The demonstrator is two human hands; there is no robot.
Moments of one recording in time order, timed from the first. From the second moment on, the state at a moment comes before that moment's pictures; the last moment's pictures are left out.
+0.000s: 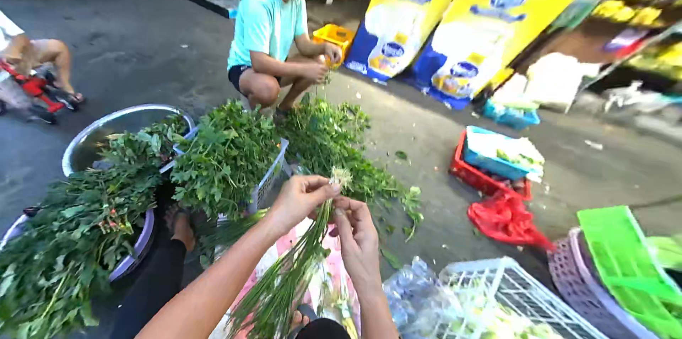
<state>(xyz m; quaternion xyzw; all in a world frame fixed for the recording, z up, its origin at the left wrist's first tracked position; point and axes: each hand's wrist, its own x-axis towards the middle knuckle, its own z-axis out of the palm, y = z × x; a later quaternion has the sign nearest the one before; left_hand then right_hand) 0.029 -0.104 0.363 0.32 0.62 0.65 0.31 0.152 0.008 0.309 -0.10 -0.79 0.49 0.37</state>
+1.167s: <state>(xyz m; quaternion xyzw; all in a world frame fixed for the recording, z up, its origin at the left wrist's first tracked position) 0.024 -0.108 0.377 0.29 0.59 0.66 0.37 0.230 0.058 0.298 -0.31 -0.84 0.31 0.33</state>
